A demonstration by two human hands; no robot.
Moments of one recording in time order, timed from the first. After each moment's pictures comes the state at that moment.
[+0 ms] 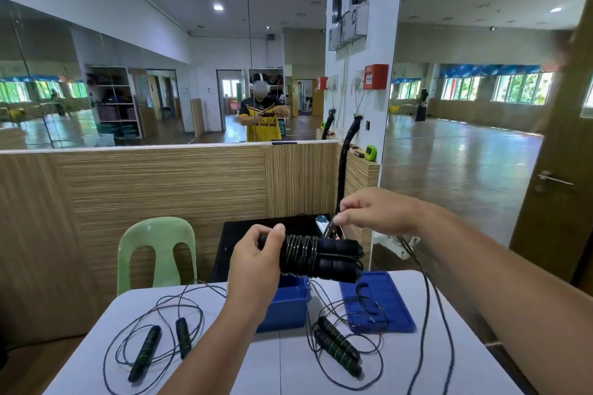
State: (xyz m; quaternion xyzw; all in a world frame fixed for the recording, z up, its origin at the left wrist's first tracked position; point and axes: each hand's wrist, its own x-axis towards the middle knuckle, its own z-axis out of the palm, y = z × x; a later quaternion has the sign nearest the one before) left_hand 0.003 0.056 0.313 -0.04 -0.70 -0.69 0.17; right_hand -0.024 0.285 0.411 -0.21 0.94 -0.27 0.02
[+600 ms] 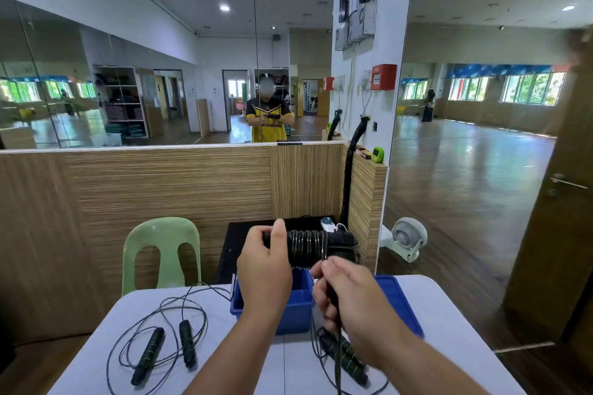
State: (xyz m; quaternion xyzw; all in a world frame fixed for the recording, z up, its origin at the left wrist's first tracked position) left_hand -0.015 0.070 0.306 0.03 -0.72 -0.63 0.29; right_hand 0.047 0.200 0.309 -0.05 0.69 -0.73 -0.01
